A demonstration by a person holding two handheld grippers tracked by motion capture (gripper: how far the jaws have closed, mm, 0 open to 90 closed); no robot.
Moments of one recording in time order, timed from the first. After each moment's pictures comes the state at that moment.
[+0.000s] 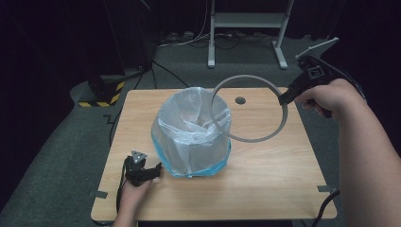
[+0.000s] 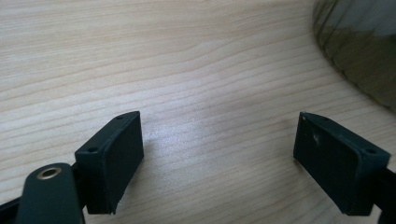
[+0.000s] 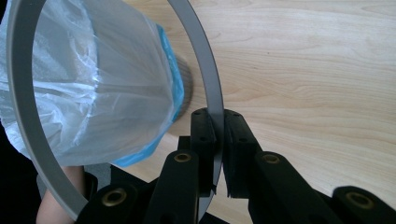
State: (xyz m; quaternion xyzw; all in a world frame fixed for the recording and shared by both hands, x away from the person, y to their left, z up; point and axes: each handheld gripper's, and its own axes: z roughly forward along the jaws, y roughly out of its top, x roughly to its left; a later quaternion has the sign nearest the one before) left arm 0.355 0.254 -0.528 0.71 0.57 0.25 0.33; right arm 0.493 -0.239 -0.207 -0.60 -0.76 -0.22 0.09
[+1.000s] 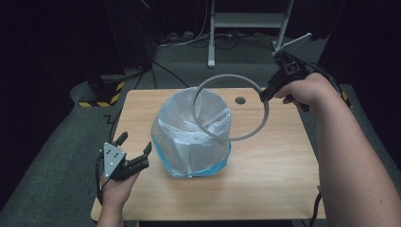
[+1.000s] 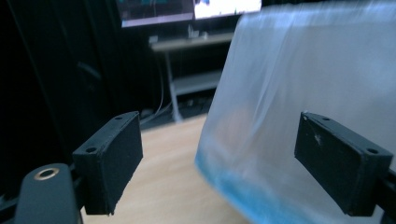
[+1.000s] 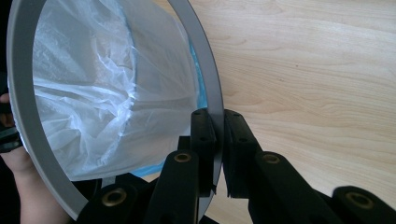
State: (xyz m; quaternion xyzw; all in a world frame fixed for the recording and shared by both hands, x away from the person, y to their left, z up) left arm 0.302 0.253 -0.397 0.62 0.41 0.42 0.52; right arm 0.506 -0.189 -0.207 -0.57 -0.78 -0.21 0.09
